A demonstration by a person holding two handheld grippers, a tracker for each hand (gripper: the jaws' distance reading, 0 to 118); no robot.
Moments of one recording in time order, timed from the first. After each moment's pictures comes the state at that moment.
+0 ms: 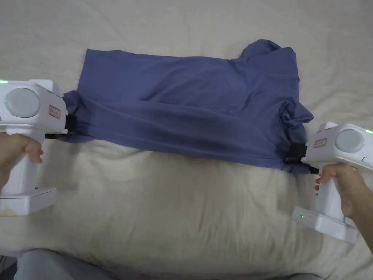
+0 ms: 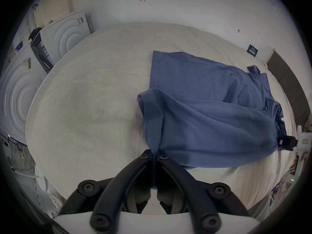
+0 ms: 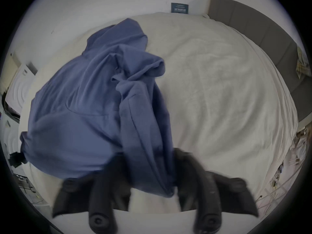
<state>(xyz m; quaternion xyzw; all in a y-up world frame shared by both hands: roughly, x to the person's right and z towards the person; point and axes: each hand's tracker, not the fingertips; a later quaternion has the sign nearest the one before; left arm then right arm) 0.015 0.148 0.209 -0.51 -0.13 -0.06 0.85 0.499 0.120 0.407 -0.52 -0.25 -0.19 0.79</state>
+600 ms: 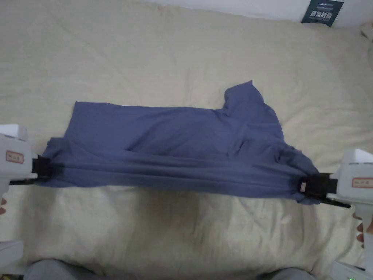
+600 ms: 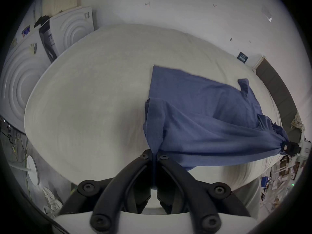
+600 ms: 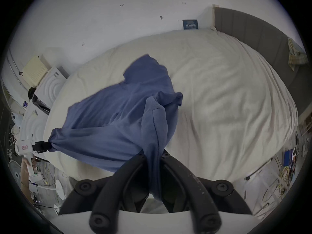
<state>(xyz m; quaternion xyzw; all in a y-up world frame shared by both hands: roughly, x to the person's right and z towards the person) -0.061 0.173 0.296 -0.52 -0.16 -0.02 0.84 0.449 0.201 0.558 -0.47 -0.17 -0.21 0.84</state>
